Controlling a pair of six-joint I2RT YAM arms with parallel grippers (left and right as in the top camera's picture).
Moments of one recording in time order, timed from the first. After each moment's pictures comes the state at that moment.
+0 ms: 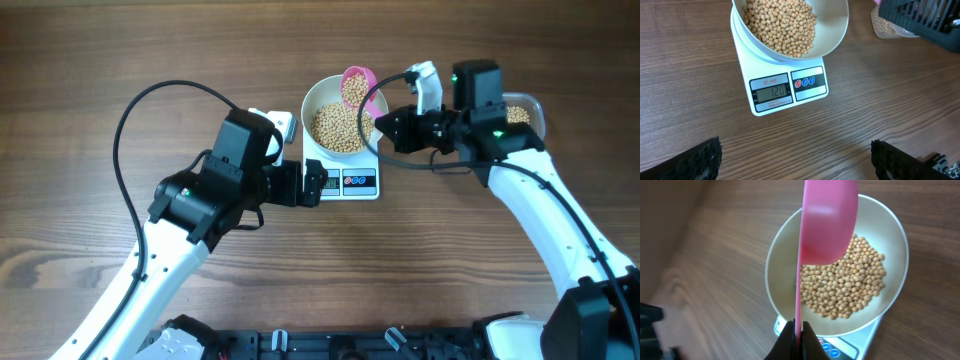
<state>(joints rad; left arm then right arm) -0.48 1.22 1.08 -0.78 0.21 -0.37 0.23 1.52 1.09 -0.41 -0.58 0.14</state>
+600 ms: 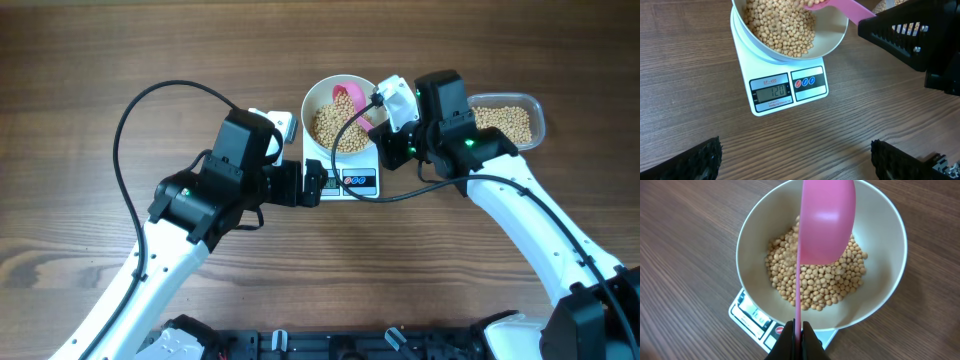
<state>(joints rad) -0.48 1.22 1.08 -0.78 0.21 -0.37 0.35 1.52 1.09 -0.47 -0.33 -0.11</state>
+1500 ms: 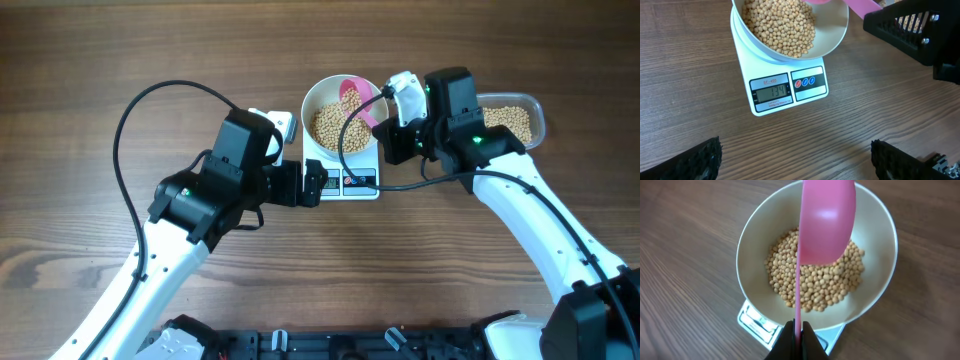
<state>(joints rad) -0.48 1.22 1.08 -0.78 0.21 -0.37 0.31 1.52 1.09 -0.45 -0.38 -0.04</state>
